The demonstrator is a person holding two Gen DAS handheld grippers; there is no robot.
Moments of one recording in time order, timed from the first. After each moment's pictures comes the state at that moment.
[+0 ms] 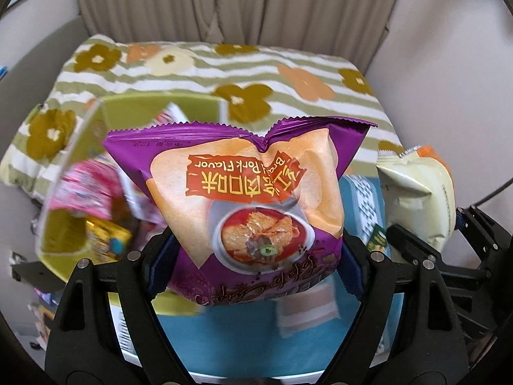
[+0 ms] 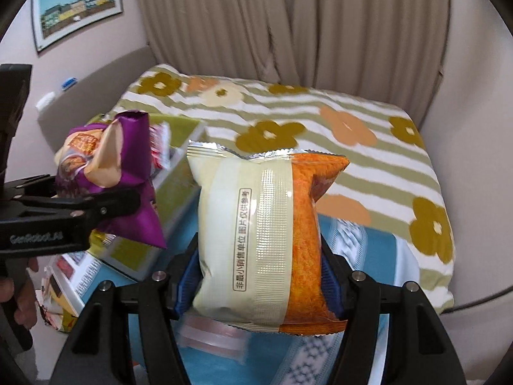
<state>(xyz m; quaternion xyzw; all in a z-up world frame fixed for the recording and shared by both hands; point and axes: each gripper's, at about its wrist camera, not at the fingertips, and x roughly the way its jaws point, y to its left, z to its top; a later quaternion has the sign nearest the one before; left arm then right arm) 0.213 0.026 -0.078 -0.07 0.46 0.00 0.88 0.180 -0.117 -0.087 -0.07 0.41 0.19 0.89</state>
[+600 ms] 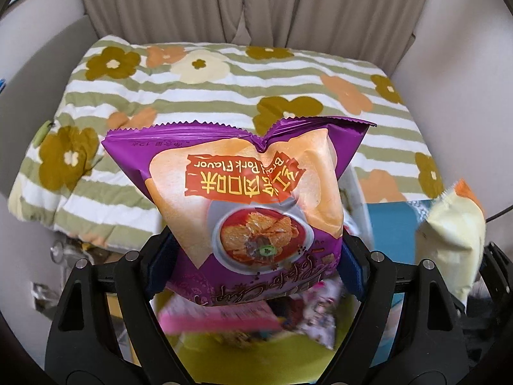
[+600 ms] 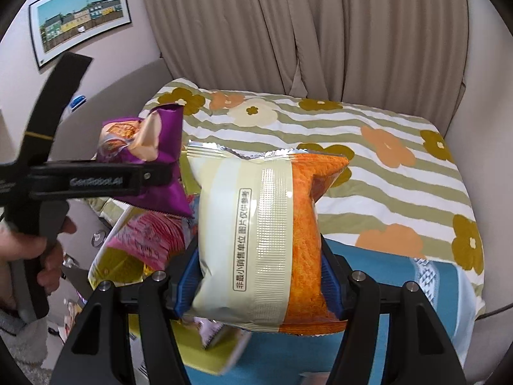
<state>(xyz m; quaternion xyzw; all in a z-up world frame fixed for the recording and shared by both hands) 0.322 0.219 -0.075 -0.05 0.49 -0.01 0.87 0.222 0.051 -0.076 -0.03 0.41 0.19 0.89</state>
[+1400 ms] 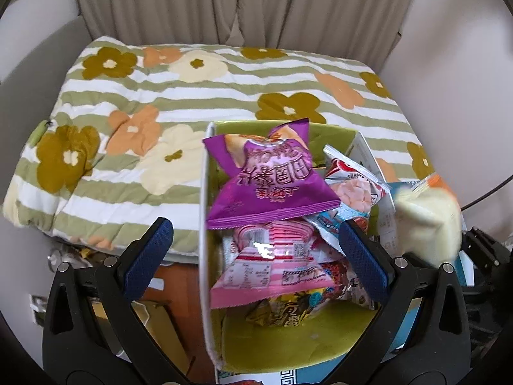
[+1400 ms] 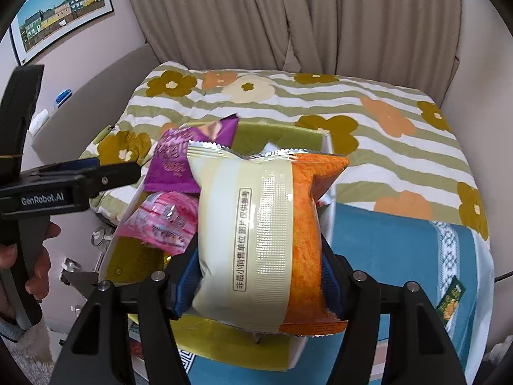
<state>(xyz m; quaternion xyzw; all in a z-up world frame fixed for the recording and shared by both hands) 0.264 0.282 -0.088 -0.05 0.47 -0.04 0.88 0.201 0.105 -0.101 -0.02 0.46 0.16 0.88</state>
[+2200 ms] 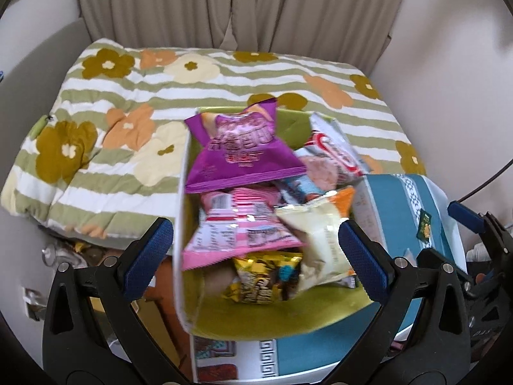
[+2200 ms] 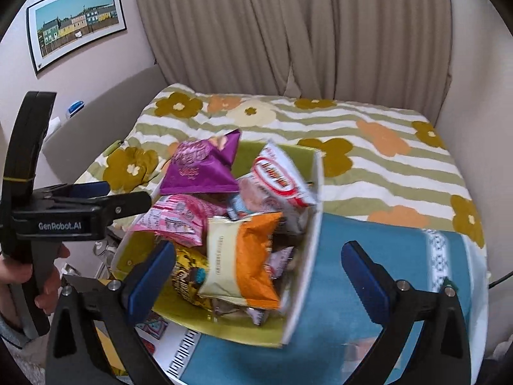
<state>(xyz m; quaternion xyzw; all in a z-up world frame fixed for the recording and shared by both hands) 0.209 0.246 -0.079 -0.05 0.46 -0.05 0.89 0.154 0.076 -0.076 -0.02 0.39 0.15 0.91</state>
